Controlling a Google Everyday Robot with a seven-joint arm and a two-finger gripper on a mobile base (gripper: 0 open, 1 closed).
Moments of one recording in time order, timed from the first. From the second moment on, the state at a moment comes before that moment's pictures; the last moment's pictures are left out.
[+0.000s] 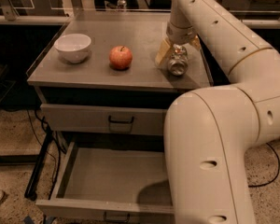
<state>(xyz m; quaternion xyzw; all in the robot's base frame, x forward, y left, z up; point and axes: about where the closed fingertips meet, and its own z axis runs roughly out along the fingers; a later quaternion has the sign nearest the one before) 0.769 -0.149 0.833 -0.20 0.97 -0.05 0.12</state>
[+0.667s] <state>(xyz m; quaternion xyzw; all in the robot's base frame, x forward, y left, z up) 0.769 -0.149 0.833 -0.20 0.97 -0.05 0.12</state>
